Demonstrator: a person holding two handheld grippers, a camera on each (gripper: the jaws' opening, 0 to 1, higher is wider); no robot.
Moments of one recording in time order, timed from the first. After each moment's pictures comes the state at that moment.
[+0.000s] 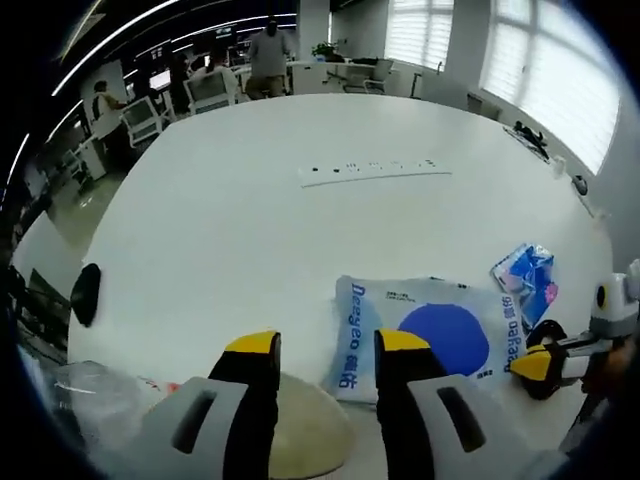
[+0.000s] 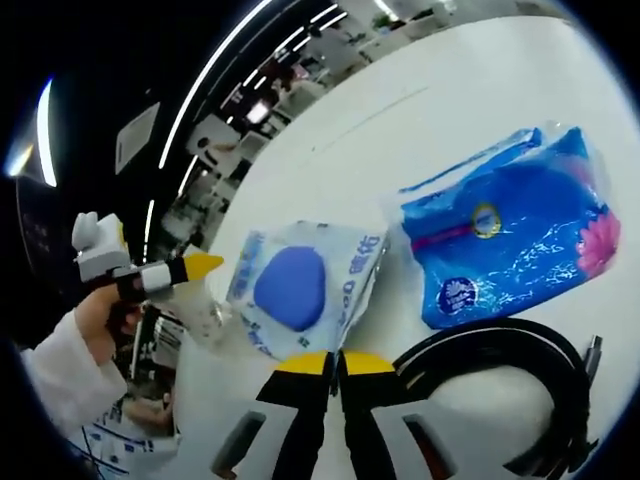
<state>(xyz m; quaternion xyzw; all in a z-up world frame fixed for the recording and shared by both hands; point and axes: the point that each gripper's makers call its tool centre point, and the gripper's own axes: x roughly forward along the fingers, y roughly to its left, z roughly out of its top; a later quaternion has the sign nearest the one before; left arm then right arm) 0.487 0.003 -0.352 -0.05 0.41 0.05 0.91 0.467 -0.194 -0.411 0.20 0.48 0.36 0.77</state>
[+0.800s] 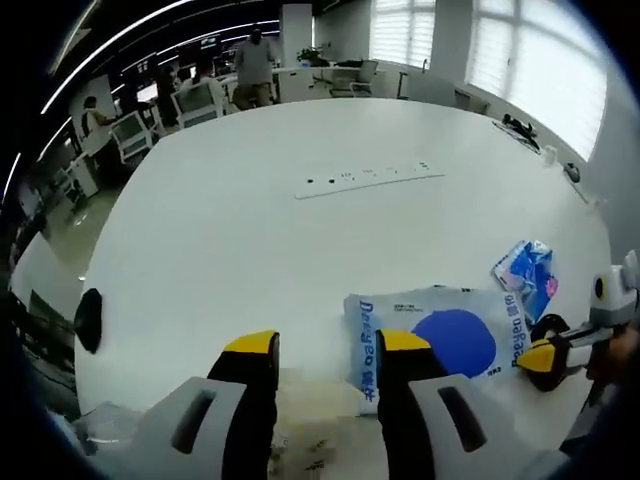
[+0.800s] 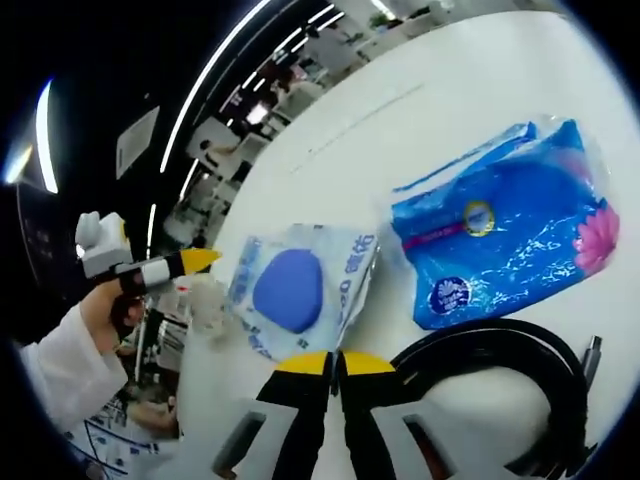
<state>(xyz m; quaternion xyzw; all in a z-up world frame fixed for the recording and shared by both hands) 0.495 0.020 -0.350 -0.03 0.42 0.03 0.91 0.473 -0.197 -0.415 0.21 0.48 0.36 0.77</state>
